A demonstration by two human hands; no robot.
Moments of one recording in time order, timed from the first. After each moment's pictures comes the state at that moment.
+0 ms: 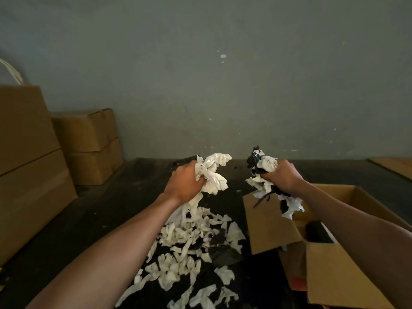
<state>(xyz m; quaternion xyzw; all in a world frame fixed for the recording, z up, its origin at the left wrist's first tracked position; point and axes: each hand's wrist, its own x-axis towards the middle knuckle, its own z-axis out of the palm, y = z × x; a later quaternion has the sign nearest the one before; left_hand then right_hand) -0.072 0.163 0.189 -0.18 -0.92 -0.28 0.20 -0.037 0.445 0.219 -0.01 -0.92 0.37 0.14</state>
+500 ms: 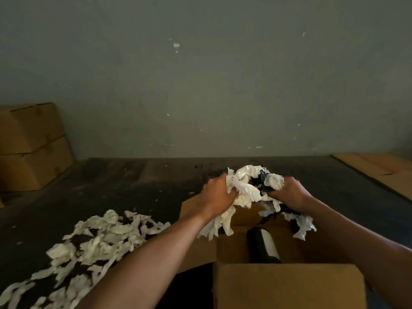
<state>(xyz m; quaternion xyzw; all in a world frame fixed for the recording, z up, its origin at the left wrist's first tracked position) -0.104 0.486 0.149 -0.23 -0.90 -0.35 0.10 -0.057 0.705 0.175 -0.05 -0.93 0.35 0.06</state>
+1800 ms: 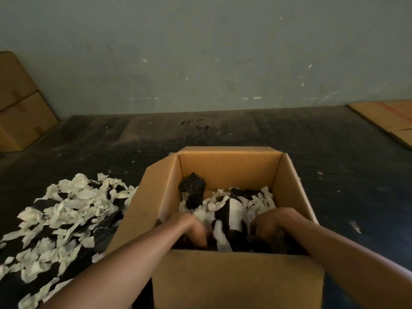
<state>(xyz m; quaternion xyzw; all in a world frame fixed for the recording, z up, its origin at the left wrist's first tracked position) -0.109 0.579 0.012 -0.14 -0.84 0.06 -0.53 -0.094 0.800 0.018 0.09 -0.88 0.03 -0.47</state>
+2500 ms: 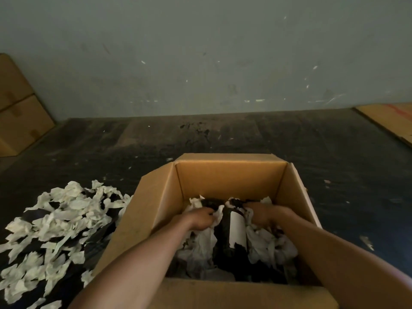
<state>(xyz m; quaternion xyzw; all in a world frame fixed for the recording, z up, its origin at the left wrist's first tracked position) -0.181 0.592 -0.021 -0.09 -0.91 -0.16 -0.37 -0.170 0.815 -0.024 0.08 -0.94 0.12 -0.32</state>
